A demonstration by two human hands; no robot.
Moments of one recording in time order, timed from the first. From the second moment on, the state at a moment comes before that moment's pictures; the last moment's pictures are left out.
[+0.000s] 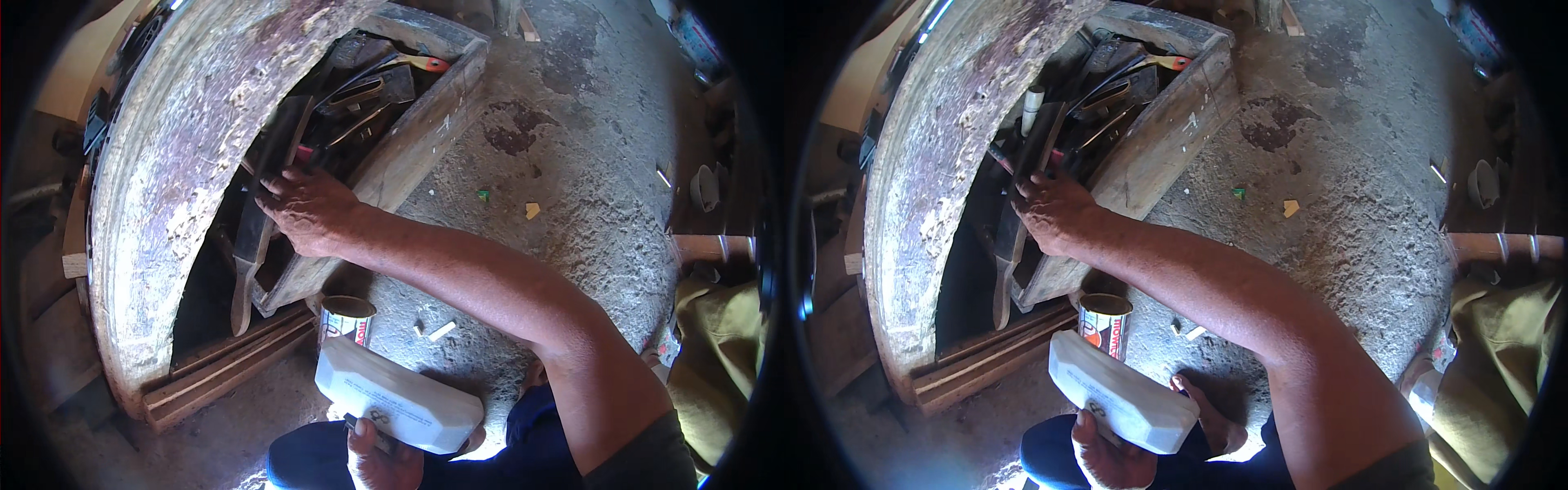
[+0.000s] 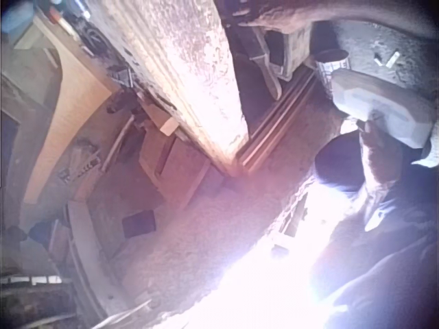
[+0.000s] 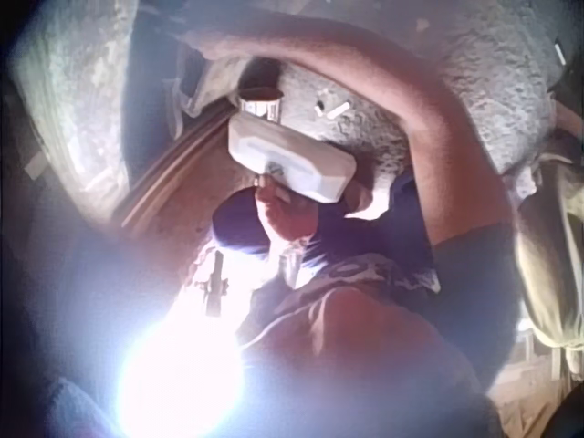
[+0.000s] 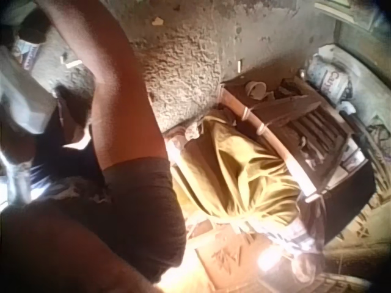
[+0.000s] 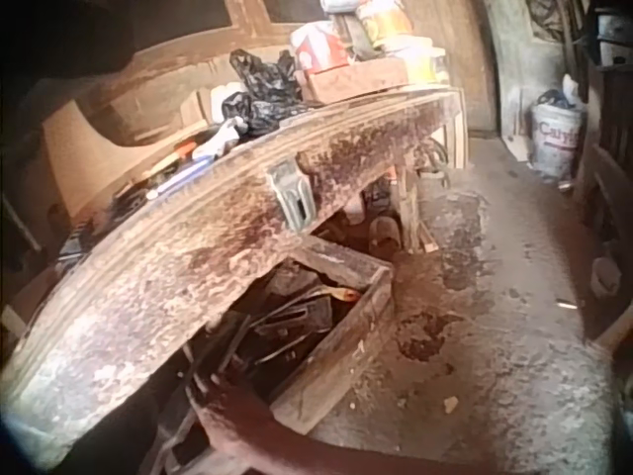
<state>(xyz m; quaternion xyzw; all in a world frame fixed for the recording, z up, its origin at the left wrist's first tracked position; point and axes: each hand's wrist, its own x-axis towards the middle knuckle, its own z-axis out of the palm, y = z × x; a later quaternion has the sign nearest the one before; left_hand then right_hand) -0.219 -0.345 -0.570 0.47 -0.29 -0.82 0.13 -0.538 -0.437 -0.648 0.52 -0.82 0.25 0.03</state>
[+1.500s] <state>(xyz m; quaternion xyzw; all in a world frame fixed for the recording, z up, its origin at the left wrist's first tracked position) -0.230 -0.347 -0.563 0.40 -0.09 -0.91 -0.02 -0.682 -0.394 -0.626 0.33 -0.84 0.26 0.35</state>
